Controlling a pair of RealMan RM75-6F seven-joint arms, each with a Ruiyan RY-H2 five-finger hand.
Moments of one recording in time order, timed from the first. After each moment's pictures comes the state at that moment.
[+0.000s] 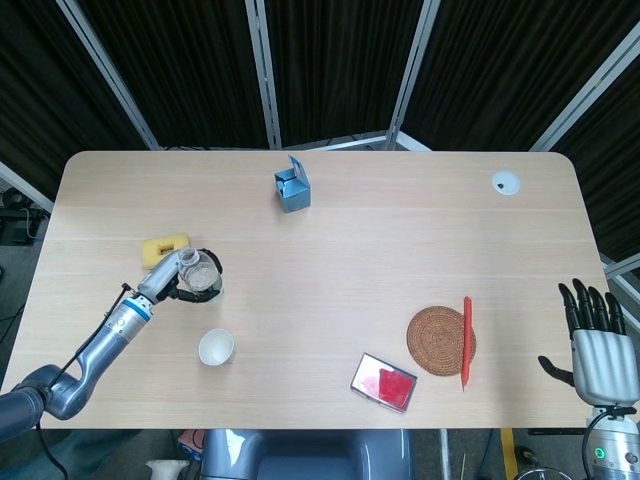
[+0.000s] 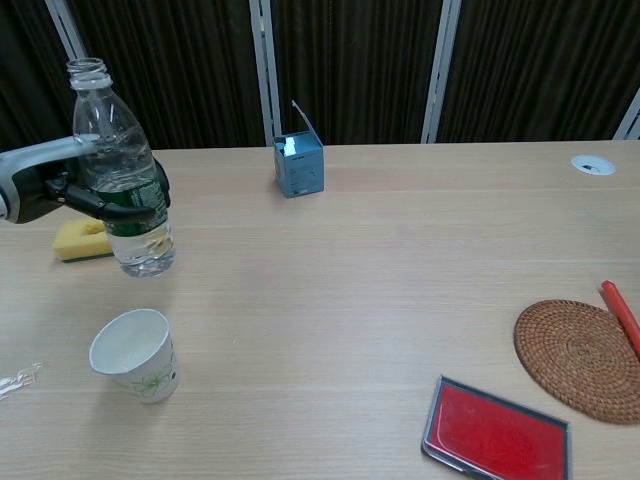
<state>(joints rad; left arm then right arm) -0.69 -1.50 -0.01 -1.12 1.51 1.00 -1.02 0.05 -1.13 0.10 -1.78 -1.40 1.53 -0.36</state>
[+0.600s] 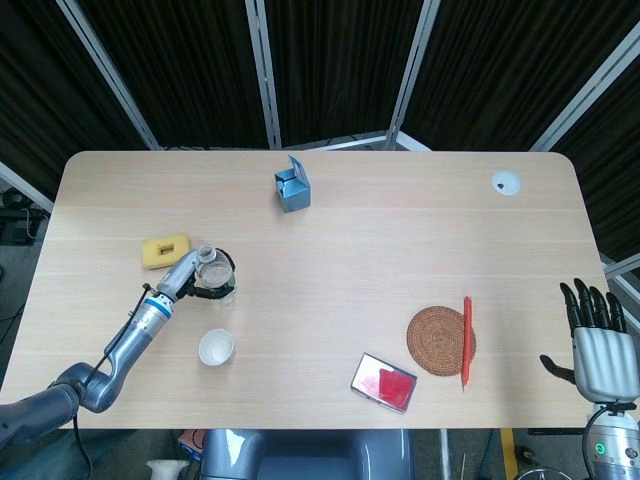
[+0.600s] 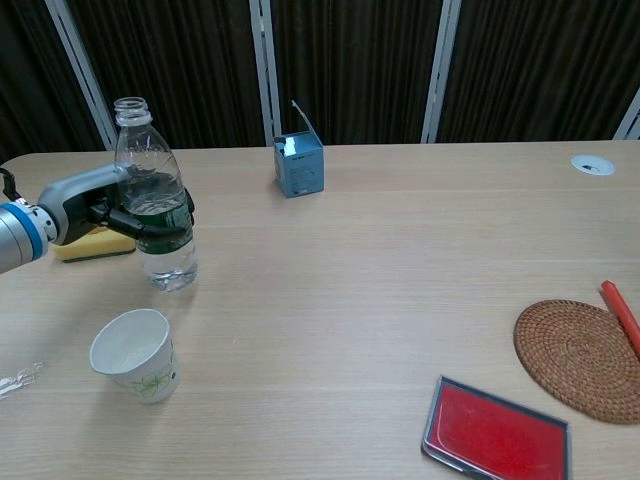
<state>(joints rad) -0.71 -1.68 -0.05 -0.93 1.46 0.93 -0.98 0.06 -1.13 0.11 -1.76 -1.36 1.50 -0.36</state>
